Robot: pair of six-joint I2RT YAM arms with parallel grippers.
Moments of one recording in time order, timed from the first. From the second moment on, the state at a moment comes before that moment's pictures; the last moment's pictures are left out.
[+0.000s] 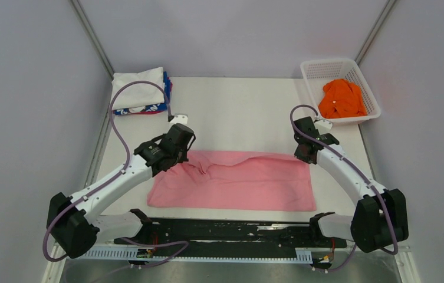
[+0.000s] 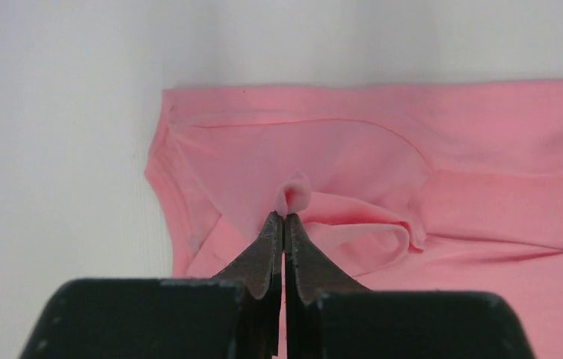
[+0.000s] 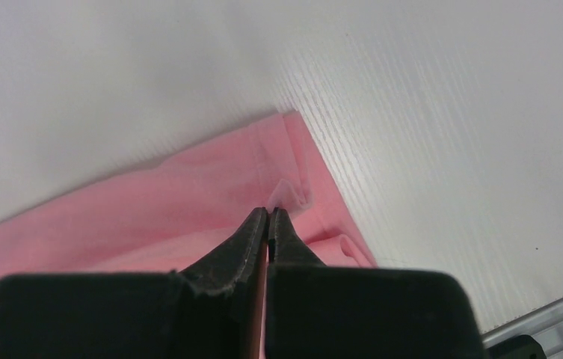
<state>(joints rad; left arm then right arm) -0.67 1.18 0.94 -0.65 -0.45 -0.43 0.29 1.29 0.90 -0.74 0.48 0.71</state>
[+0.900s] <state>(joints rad) -0.72 0.96 0.73 -1.02 -0.41 -0.86 0.29 1.26 0.88 -0.92 0.48 0.85</state>
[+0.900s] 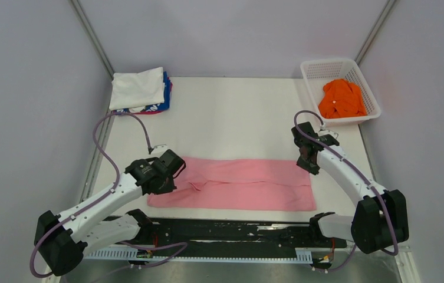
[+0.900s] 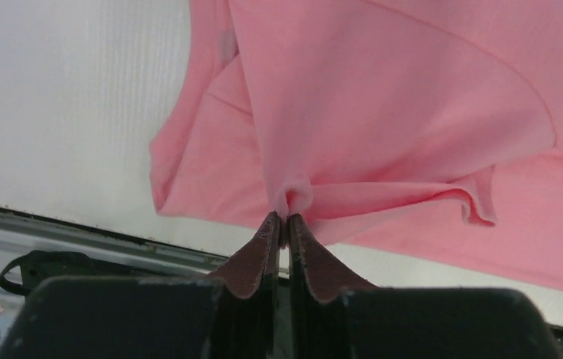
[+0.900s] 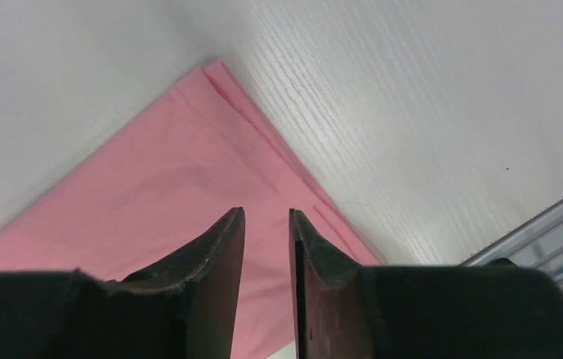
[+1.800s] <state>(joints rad) -0.54 1.38 0.73 -0.57 -0.07 -0.86 0.30 1.23 0.71 -0.43 -0.13 0.67</state>
